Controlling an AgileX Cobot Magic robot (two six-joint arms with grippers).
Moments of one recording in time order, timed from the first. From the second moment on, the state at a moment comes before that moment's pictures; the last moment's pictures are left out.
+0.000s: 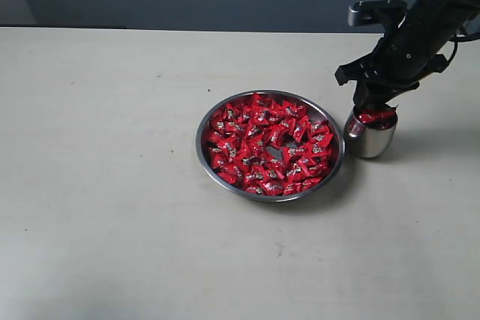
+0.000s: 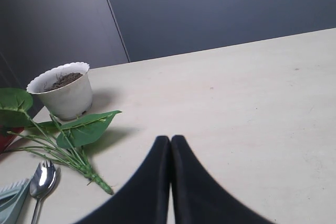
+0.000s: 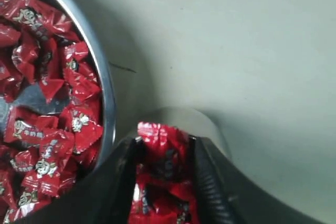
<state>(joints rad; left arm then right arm) 0.22 0.00 0.00 0.22 0.25 -0.01 0.28 1.94 -1.38 0.19 0.86 -0.26</state>
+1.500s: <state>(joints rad) 0.22 0.00 0.00 0.22 0.25 -0.01 0.28 1.88 -1.38 0.32 0.87 -0.30</state>
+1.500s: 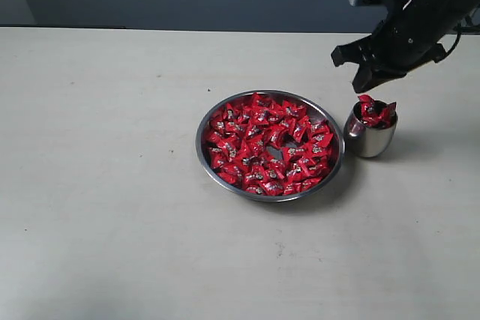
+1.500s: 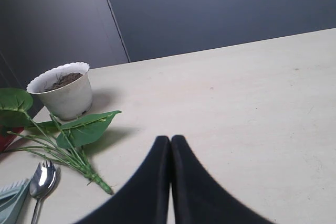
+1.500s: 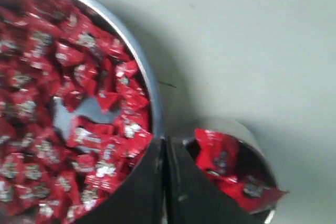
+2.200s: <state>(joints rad) 0.22 0.00 0.00 0.22 0.25 -0.01 0.56 2.04 -1.38 0.38 0.85 -0.47</state>
